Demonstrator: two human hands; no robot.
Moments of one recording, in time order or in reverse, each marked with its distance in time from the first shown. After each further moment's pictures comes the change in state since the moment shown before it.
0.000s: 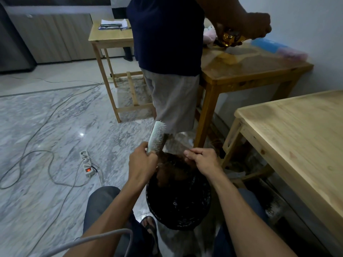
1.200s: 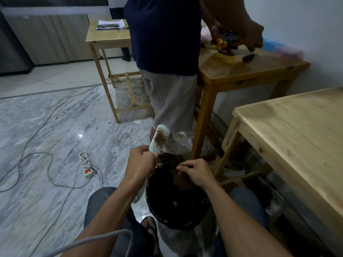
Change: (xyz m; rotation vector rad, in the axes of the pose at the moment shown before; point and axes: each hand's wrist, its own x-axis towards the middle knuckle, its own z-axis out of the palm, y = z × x) left_hand 0.001 -0.001 -0.004 -0.398 -0.124 -0.212; right_hand 0.001 0.039 0.013 -0.270 -0.102 0.032
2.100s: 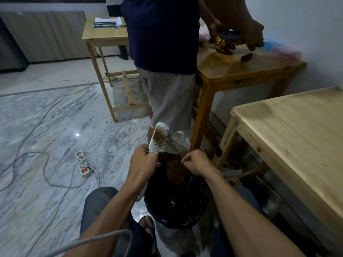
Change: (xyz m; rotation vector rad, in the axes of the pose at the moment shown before) left_hand 0.008 -0.010 0.007 0.141 0.004 0.092; right_hand 0.020 -0.029 -0.019 -0.471 -0.043 0.094
